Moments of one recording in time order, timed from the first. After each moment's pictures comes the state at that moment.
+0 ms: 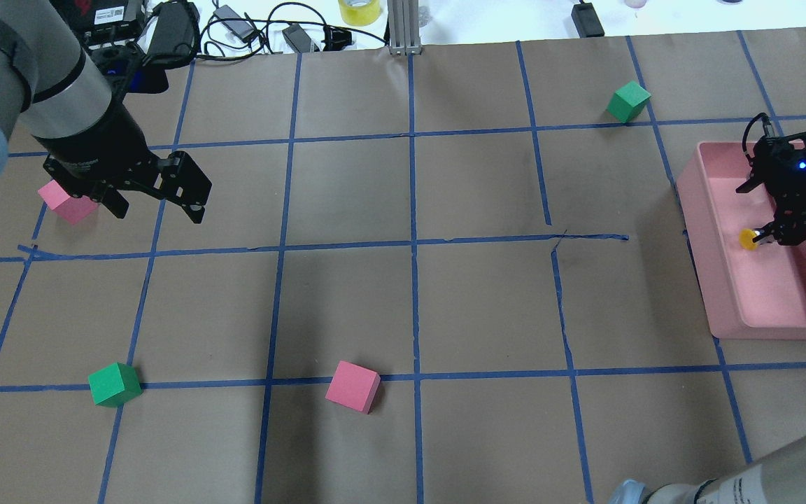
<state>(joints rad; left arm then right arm) -1.50 -1.49 -1.69 -1.58 1.61 0.17 0.95 -1.23 1.84 -2.12 -1.44 -2.19</state>
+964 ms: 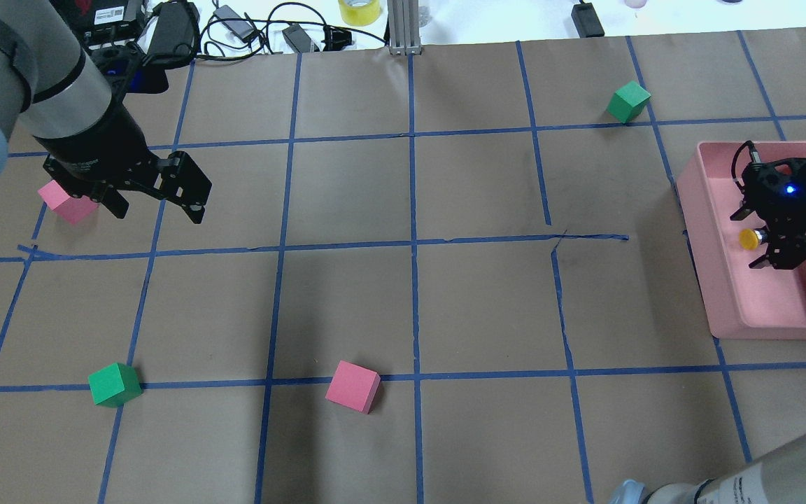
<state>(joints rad) -1.50 -1.49 -1.69 -1.58 1.61 0.17 0.95 -1.21 1.89 -2.12 -1.49 -2.18</state>
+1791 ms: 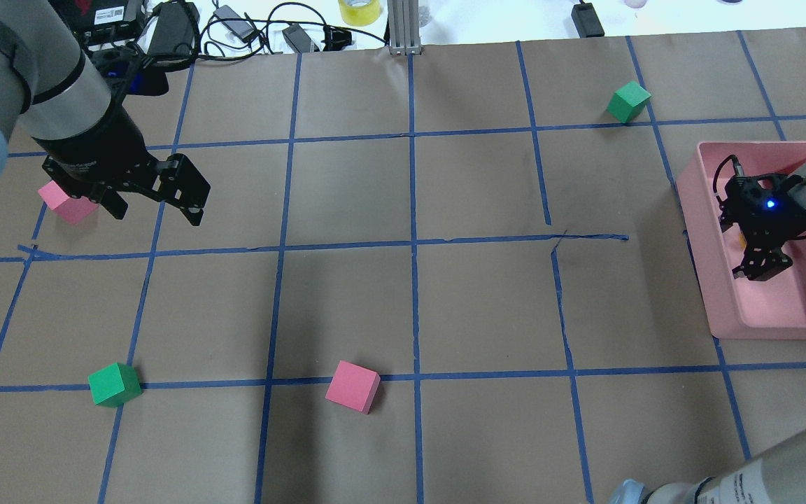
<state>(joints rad) -1.50 -1.49 -1.69 -1.58 1.61 0.19 0.95 -1.20 1.94 -2.13 -1.45 -2.18</state>
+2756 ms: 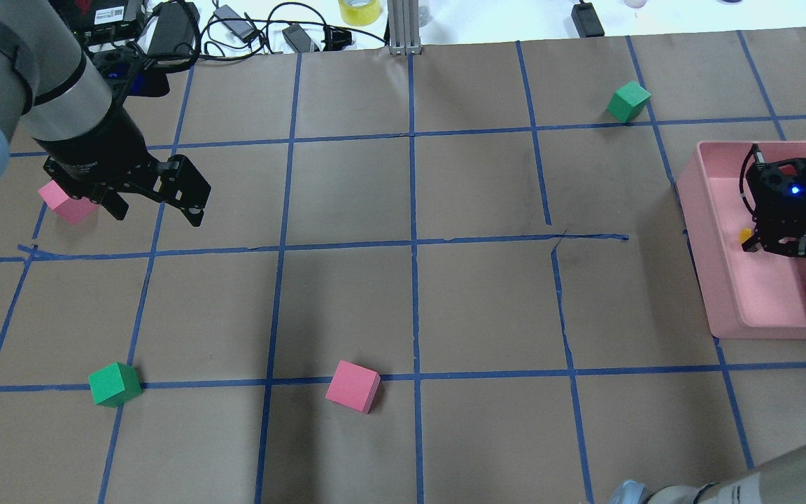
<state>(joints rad) -1.50 -1.49 -1.69 -1.58 1.61 0.19 0.96 -1.27 1.90 -2.11 -1.56 -2.11</state>
